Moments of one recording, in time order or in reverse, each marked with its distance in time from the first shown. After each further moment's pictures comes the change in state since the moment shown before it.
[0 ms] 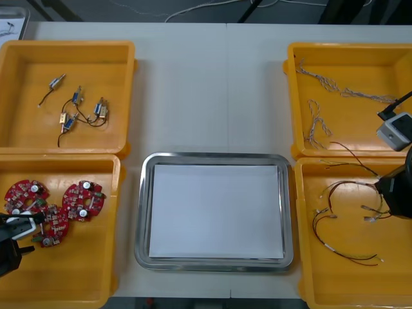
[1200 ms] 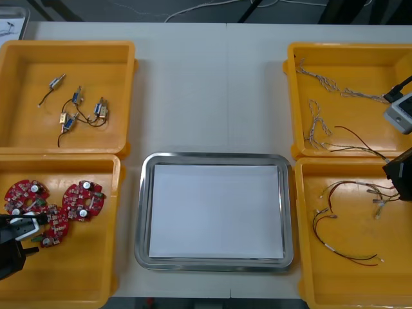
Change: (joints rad) right arm -0.063 -0.076 0.000 -0.002 -0.026 0.003 0.000; left arm -0.002 -0.008 -0.007 0.001 0.024 0.007 0.000
